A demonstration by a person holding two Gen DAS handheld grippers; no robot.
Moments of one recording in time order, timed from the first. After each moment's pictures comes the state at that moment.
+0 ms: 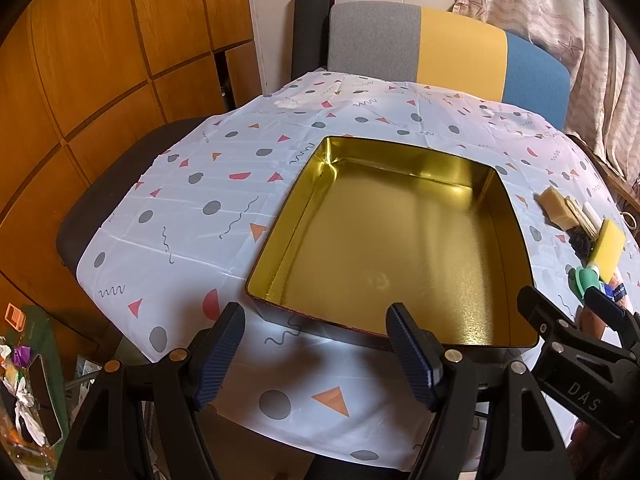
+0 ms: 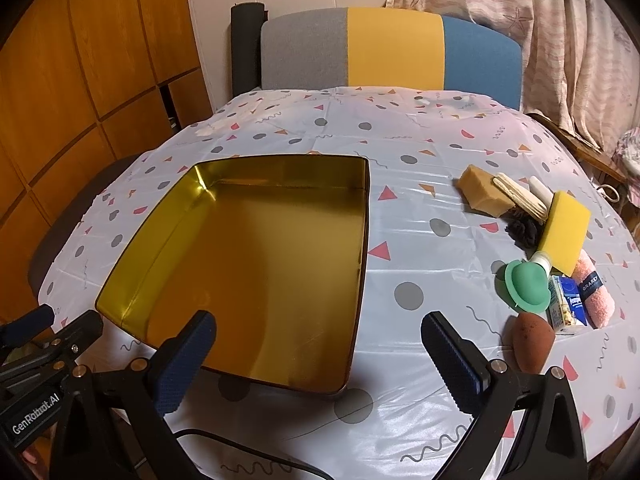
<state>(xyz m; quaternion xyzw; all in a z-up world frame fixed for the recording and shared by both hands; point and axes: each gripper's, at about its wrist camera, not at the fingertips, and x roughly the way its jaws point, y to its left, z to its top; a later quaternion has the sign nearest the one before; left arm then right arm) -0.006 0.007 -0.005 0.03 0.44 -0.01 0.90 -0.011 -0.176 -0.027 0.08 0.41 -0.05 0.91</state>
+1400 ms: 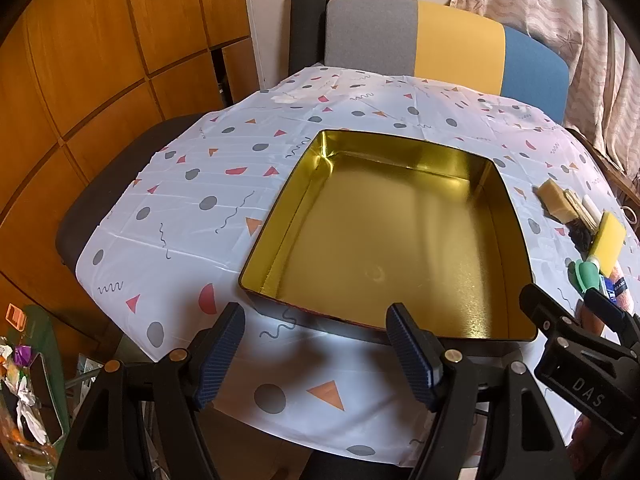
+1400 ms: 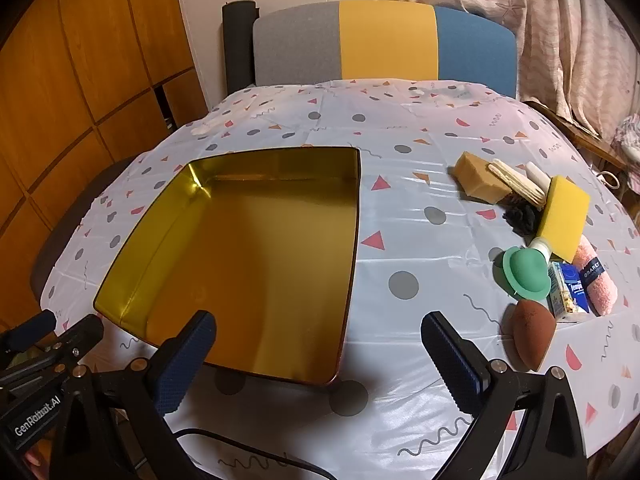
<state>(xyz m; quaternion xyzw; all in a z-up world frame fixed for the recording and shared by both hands) -0.007 0.001 -0.008 0.04 0.45 -0.01 0.89 -0.017 -0.184 -0.031 0.10 0.42 -0.05 0.90</state>
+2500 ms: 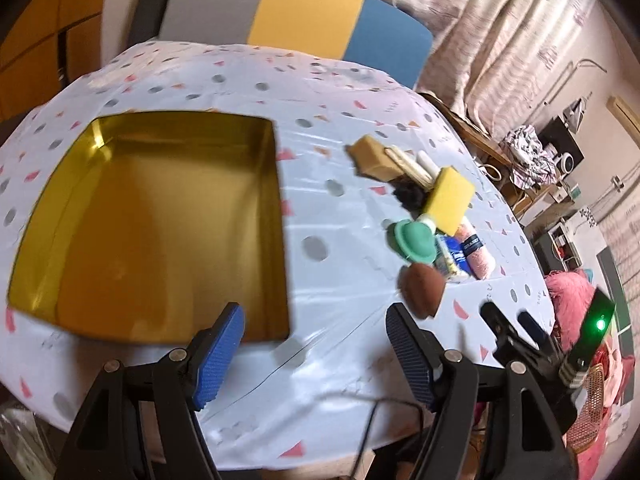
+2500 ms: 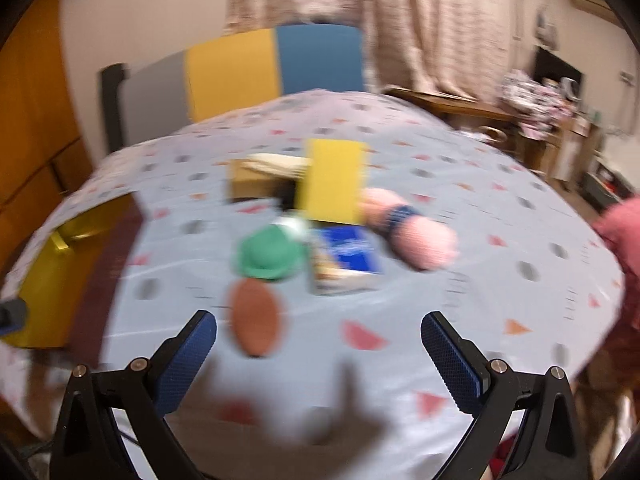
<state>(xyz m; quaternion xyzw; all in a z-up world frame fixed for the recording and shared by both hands) -0.007 -0.140 -0.010 -0.03 0.49 -0.29 0.82 -0.148 -0.387 -0.060 0.15 0.35 -0.26 0.89</state>
